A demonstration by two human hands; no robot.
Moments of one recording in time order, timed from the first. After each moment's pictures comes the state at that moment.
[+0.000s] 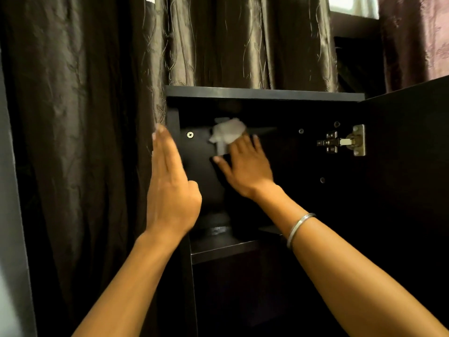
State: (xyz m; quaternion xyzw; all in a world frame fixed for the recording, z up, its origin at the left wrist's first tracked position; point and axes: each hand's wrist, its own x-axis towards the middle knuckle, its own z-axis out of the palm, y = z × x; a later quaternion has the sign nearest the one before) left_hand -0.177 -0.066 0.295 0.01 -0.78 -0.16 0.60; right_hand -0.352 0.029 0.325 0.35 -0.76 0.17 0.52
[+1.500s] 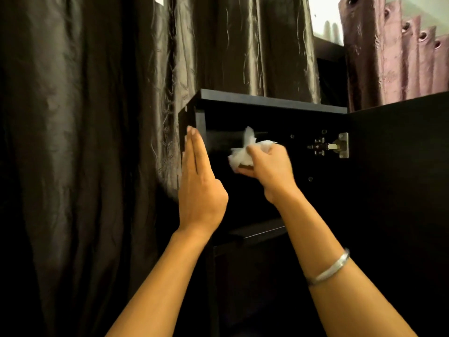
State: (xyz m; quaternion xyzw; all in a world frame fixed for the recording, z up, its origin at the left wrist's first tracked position) left_hand -0.182 -0.070 0.288 -0.09 -0.75 -0.22 0.62; right_hand -0.250 0.049 0.330 0.29 -0.57 0.74 0.21
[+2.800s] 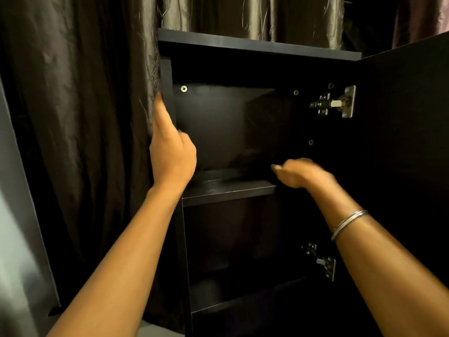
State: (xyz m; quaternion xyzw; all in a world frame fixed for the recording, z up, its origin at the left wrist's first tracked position) left_hand -0.184 -0.046 0.280 0.06 -0.71 -0.27 0.64; right_hand -0.345 0.158 0.266 0.24 -0.96 0.00 0.13
